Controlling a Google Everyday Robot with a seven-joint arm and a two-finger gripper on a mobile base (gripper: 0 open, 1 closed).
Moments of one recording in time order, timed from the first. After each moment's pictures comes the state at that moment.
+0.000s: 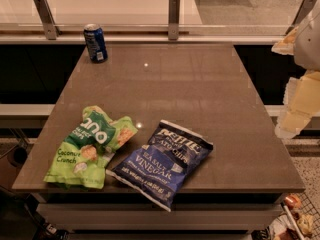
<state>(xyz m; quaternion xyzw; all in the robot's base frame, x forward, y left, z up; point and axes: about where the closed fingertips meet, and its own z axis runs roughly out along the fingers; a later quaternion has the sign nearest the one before) 0.438 -0.215 0.984 -0.60 0.78 -0.04 0.17</state>
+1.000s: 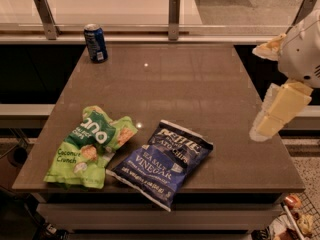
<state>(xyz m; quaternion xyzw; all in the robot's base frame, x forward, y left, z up) 0.445 -0.178 0.974 -0.61 0.75 0.01 0.26</state>
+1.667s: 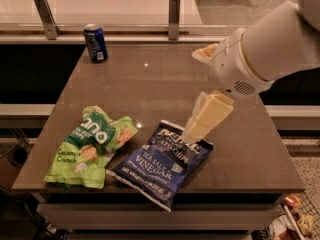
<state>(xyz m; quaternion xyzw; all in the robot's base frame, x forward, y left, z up) 0.458 -0.066 0.958 -0.63 0.70 0.06 0.34</state>
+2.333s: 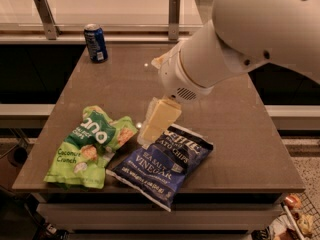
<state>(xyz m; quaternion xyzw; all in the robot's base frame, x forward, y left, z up) 0.476 0.019 0.929 -0.64 0.68 0.09 0.34</state>
